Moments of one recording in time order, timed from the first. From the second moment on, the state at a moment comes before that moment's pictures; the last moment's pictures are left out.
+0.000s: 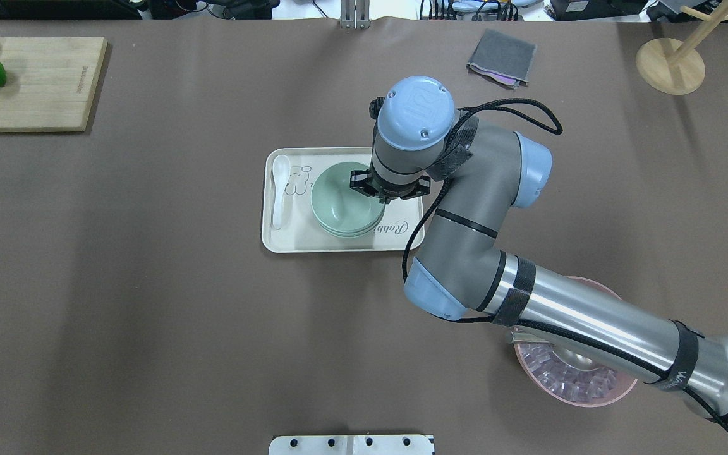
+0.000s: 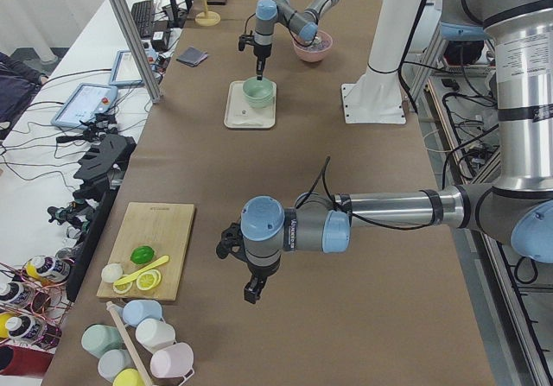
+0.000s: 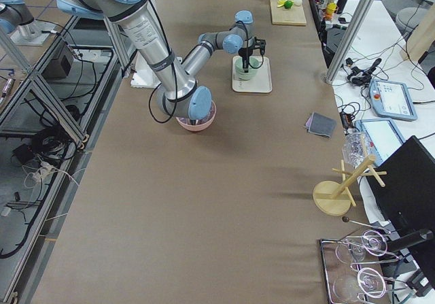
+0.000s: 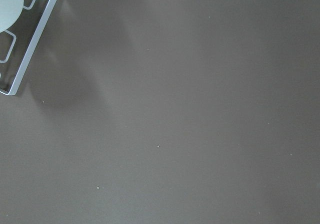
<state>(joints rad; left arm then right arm) -1.60 -1.40 -1.68 -1.67 -2.31 0.39 0.59 -0.79 1.53 -1.51 1.86 1.23</state>
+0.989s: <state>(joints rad) -1.60 -1.39 -1.68 -1.67 -2.31 0.39 0.63 -0.79 1.53 -1.52 1.83 1.17</state>
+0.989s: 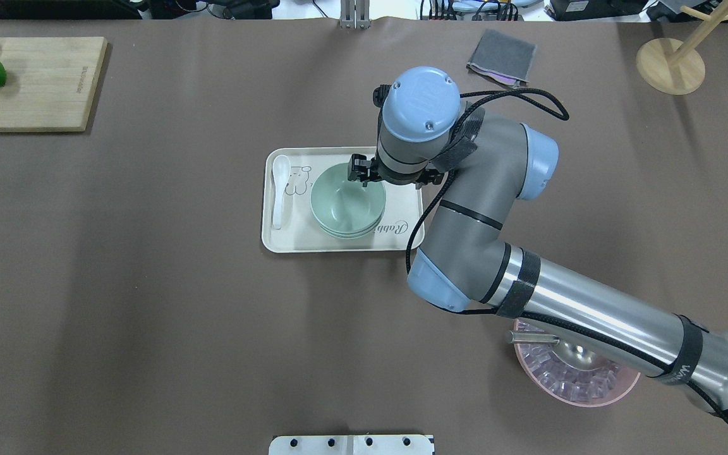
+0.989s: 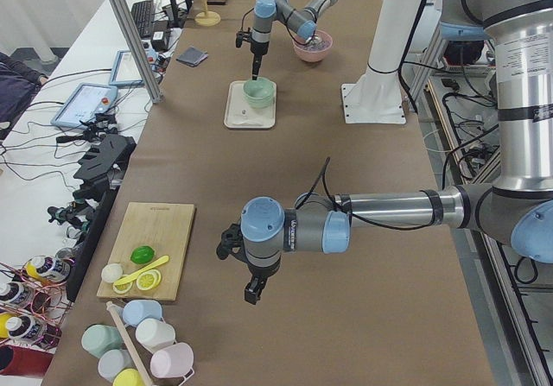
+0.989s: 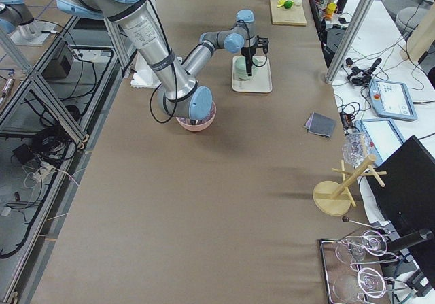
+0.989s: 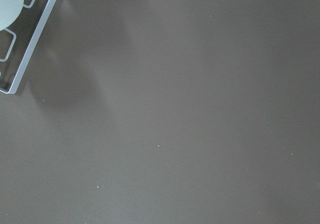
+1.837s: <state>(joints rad) -1.60 -1.38 -1.66 -1.67 -2.31 0.39 0.96 -1.01 1.56 -1.52 2.06 0.70</state>
